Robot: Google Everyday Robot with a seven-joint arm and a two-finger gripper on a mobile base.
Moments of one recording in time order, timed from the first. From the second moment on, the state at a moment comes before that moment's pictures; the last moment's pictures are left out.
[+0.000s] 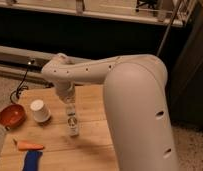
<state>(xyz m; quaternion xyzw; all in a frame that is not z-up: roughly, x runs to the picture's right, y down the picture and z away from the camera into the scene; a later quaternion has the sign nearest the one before) -0.177 0.055 0.783 -0.19 -0.22 -0.71 0.64</state>
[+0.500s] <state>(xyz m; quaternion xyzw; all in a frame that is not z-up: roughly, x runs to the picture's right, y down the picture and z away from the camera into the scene) -0.181 0.044 0.775 -0.17 -0.21 -0.72 0.64</state>
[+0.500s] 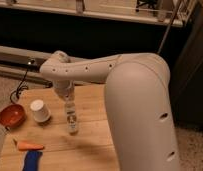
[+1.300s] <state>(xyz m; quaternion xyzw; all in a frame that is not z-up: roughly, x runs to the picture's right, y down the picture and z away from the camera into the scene) -0.182 0.029 0.767 -0.14 -0.16 -0.73 0.65</state>
